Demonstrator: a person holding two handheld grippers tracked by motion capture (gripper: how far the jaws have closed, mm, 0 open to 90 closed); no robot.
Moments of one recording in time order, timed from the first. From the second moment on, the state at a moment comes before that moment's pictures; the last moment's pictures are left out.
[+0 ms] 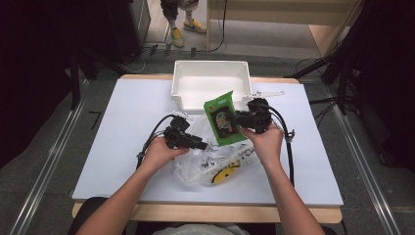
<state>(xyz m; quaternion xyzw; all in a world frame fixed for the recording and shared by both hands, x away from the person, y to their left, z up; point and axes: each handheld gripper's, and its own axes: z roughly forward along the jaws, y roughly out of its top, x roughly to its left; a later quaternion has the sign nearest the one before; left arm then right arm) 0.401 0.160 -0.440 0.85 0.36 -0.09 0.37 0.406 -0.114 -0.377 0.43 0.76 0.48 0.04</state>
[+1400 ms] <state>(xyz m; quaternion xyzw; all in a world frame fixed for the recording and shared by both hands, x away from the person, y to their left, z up) 0.403 0.180 -0.420 0.84 0.37 -0.10 0.39 0.462 -0.104 -0.336 0.44 0.76 0.47 0.06</state>
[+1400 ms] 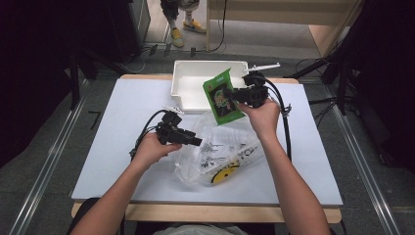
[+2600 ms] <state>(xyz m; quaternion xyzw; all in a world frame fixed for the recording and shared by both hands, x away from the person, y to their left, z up) 0.401 0.215 -0.413 0.83 0.37 -0.09 0.40 0.579 -0.062 -0.347 0.51 0.73 0.44 0.10</state>
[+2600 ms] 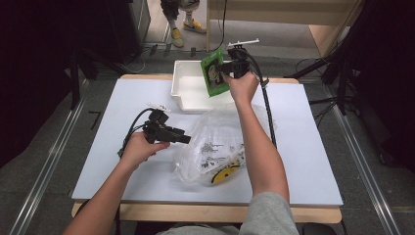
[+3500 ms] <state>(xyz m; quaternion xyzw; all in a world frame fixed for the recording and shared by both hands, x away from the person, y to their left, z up) 0.403 0.220 -0.413 0.83 0.37 -0.09 0.40 0.619 -0.050 -0.362 0.53 0.73 0.42 0.13</state>
